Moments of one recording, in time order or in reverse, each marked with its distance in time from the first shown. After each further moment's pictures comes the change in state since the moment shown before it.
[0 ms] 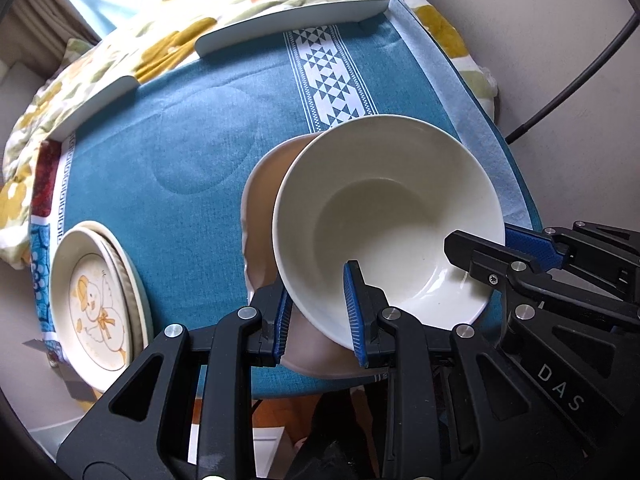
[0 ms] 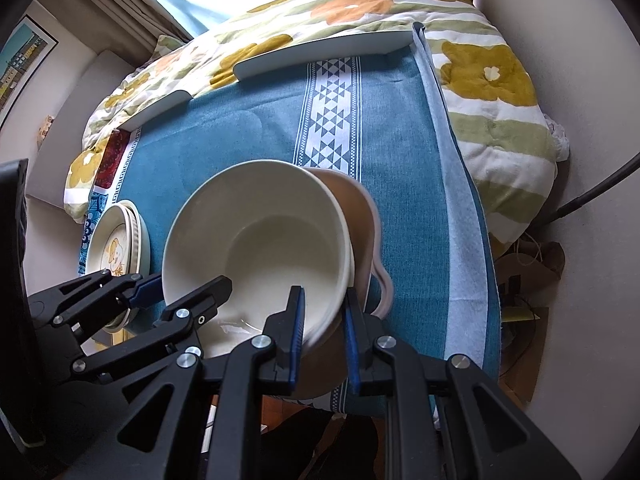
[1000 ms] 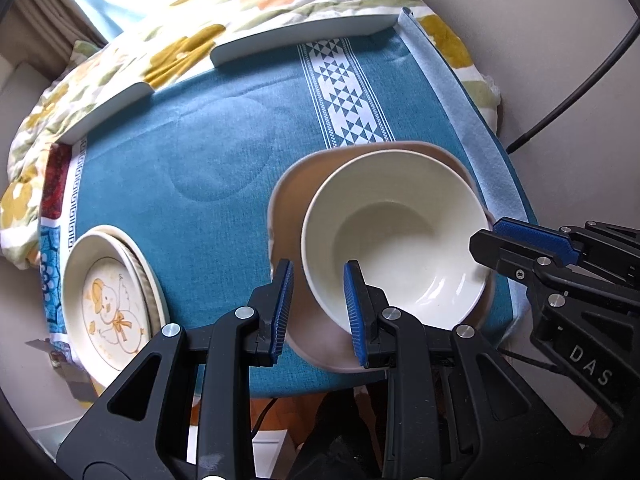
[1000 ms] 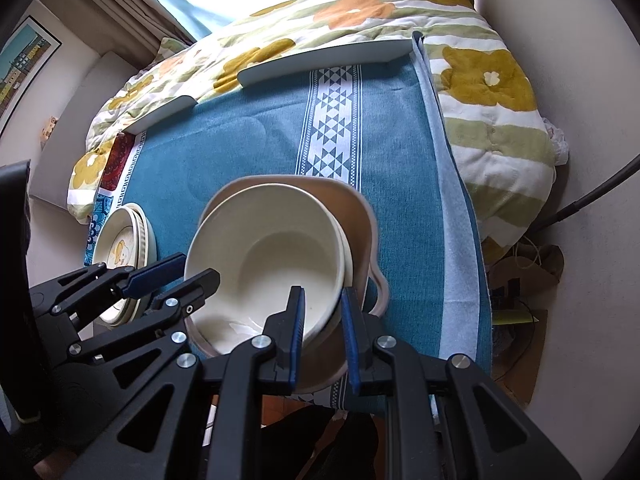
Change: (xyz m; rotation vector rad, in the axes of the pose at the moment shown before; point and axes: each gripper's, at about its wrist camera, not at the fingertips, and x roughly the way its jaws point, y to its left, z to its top) left arm -0.020 0.015 0.003 -0.016 -0.036 -0.001; right arm -0.016 -0.001 0.002 0.000 -0.019 0.009
